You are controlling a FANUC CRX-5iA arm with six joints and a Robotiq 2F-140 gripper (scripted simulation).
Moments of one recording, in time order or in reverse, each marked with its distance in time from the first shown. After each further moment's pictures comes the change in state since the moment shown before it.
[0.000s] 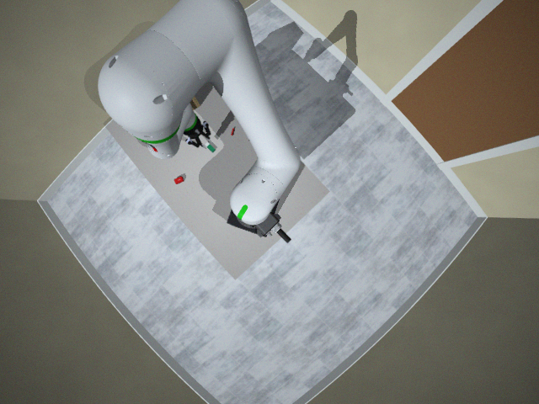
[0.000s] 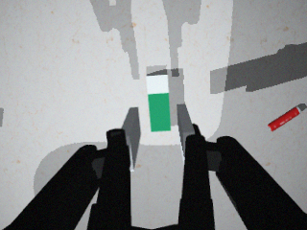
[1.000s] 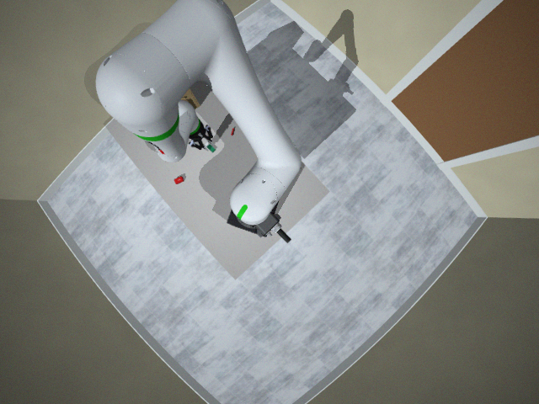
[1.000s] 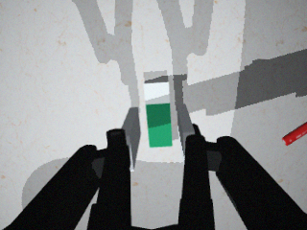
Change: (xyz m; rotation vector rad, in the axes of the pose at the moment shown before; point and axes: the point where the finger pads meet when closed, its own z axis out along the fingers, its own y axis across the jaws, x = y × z) arm 0.000 0.000 0.040 0.000 0.000 0.000
